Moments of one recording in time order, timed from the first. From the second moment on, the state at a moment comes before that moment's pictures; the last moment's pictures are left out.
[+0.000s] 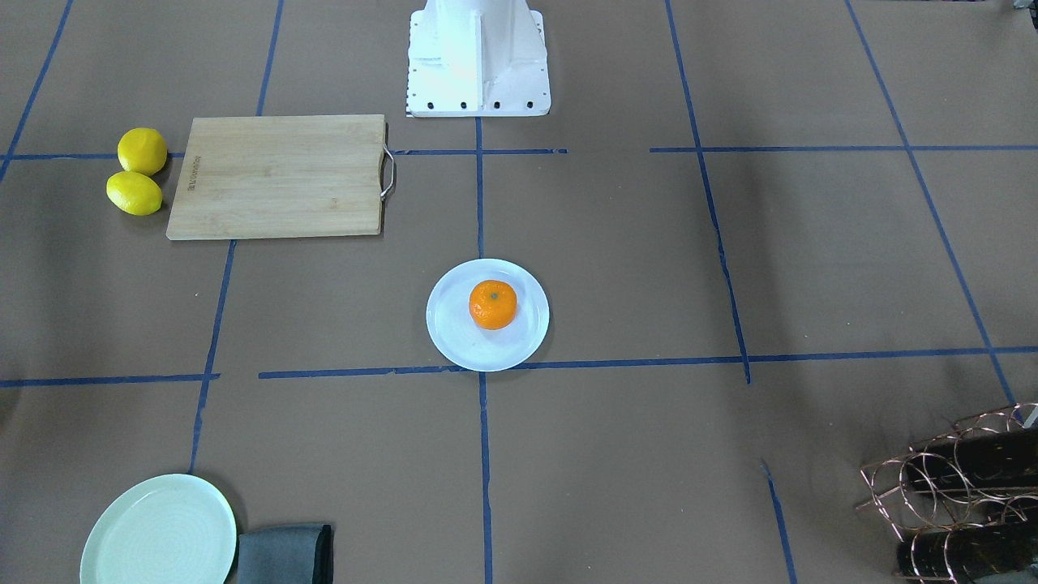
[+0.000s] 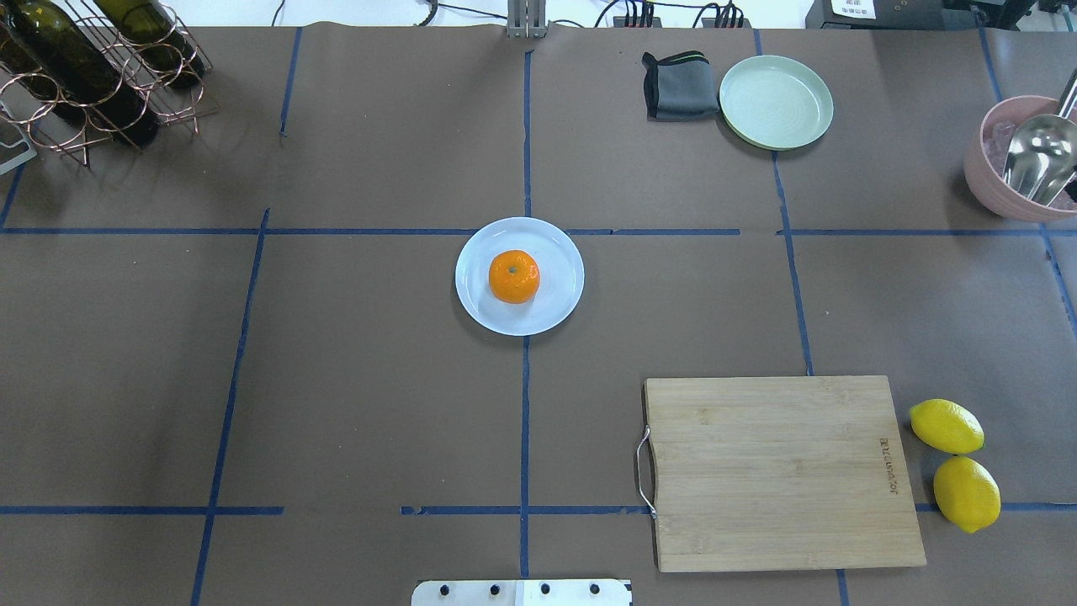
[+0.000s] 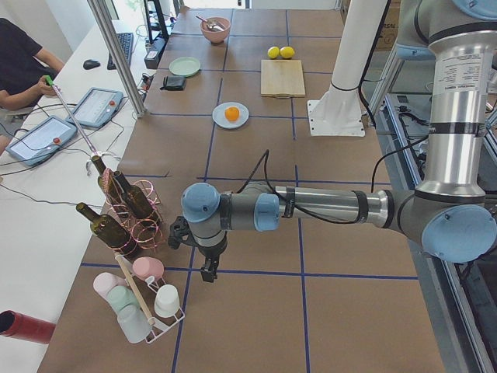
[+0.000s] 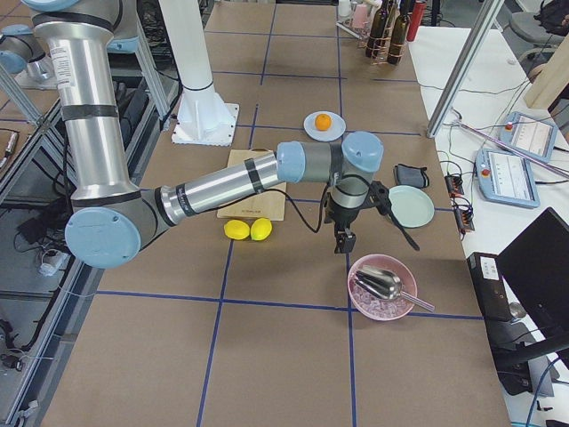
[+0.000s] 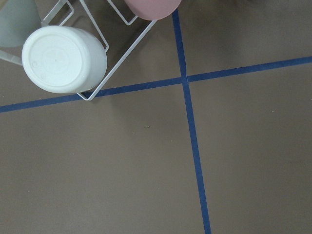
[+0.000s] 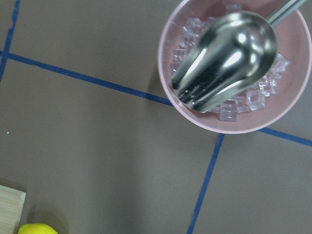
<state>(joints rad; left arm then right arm) -1.58 -1.56 -1.63 -1.51 -2.33 0.18 1.53 -1.45 1.76 -1.94 2.35 -0.27</state>
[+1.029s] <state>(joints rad) -1.58 -1.56 -1.63 -1.52 -2.33 0.18 1.64 -1.52 1.52 -1.72 2.42 -0.30</state>
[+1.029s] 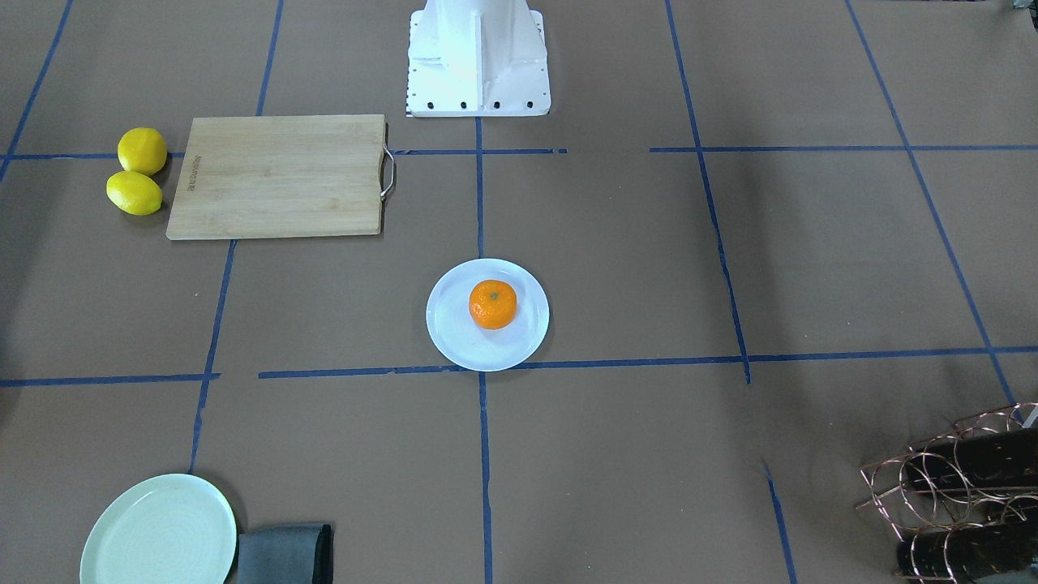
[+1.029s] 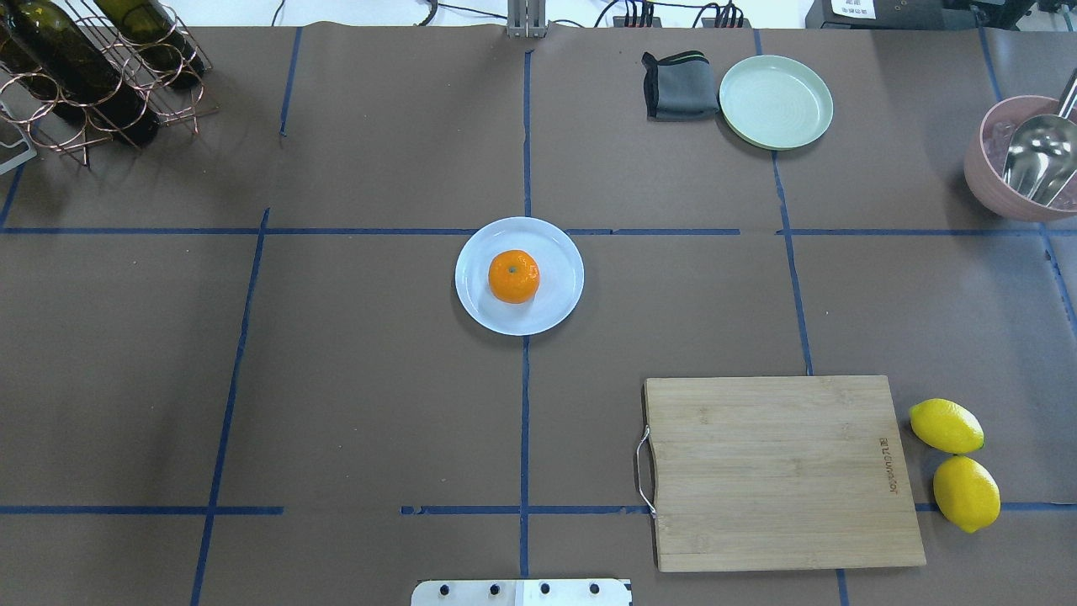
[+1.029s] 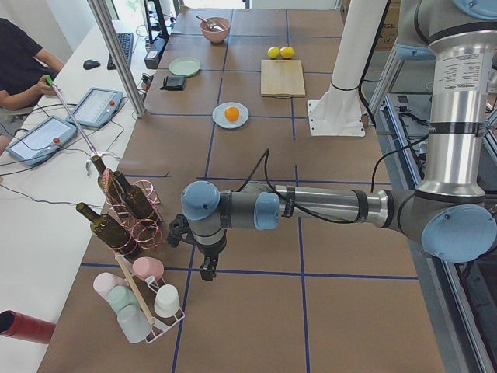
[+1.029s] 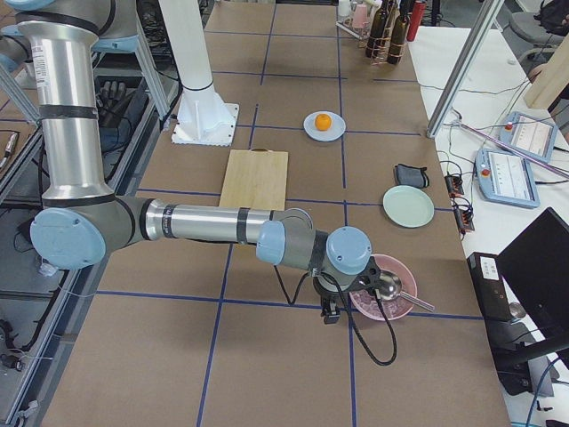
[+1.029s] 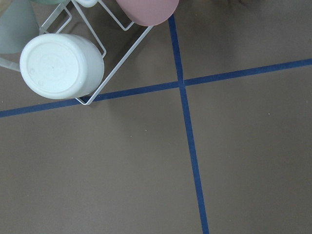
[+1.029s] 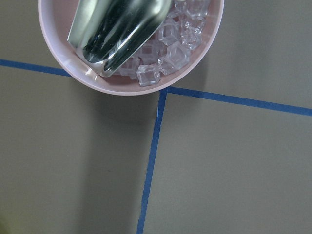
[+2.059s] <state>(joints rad) -1.58 -1.56 -1.63 -1.52 -2.33 0.18 1.64 -1.53 1.51 -1.70 2.42 -0.24</state>
